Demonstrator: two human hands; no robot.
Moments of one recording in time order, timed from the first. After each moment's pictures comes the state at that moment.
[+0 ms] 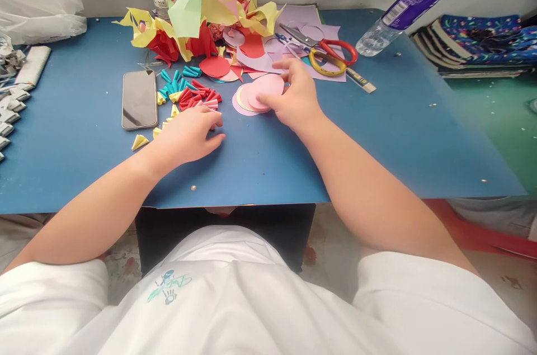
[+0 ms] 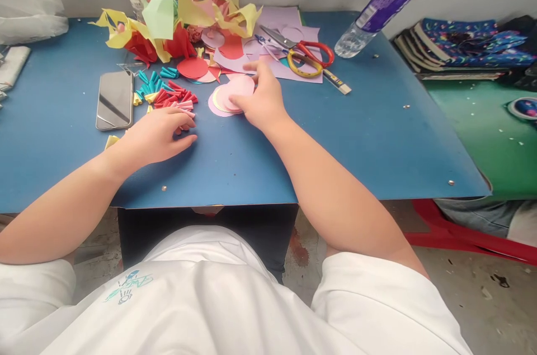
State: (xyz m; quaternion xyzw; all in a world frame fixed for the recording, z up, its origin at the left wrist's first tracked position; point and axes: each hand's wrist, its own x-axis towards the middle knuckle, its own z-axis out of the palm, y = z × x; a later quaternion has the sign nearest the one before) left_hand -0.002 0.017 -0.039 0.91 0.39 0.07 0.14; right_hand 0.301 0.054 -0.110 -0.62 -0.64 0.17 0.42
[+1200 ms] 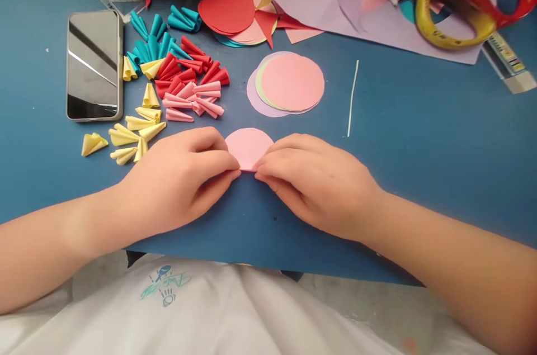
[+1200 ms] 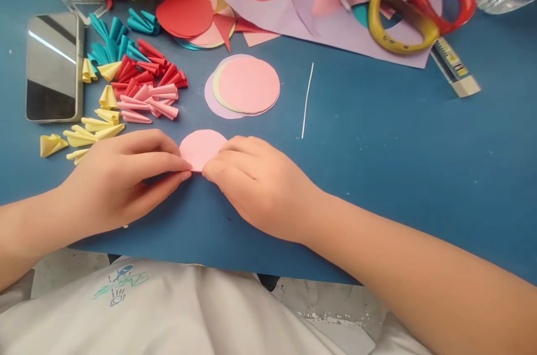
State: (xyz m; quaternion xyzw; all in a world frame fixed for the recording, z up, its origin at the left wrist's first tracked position) left_hand 0.008 -0.019 -0.042 0.90 0.34 0.16 0.23; right_hand 0.288 -0.042 -0.088 -0.30 -0.88 0.14 0.33
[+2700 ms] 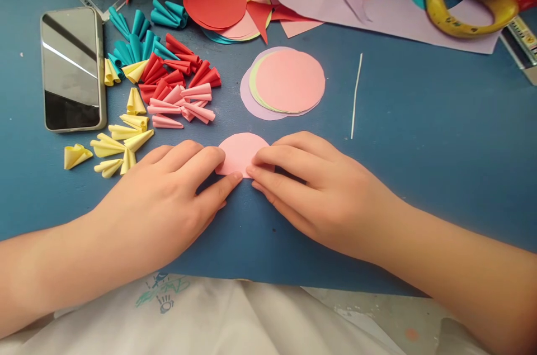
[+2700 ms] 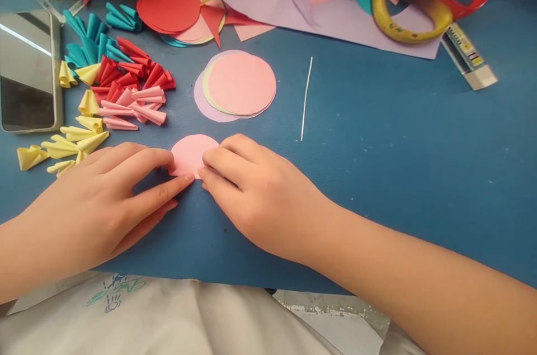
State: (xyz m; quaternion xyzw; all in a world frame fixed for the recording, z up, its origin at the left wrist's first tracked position) left_hand 0.002 -0.029 -0.036 0.96 0.26 0.04 0.02; right_hand 0.289 -0.043 -0.077 -0.32 -0.90 0.11 0.27
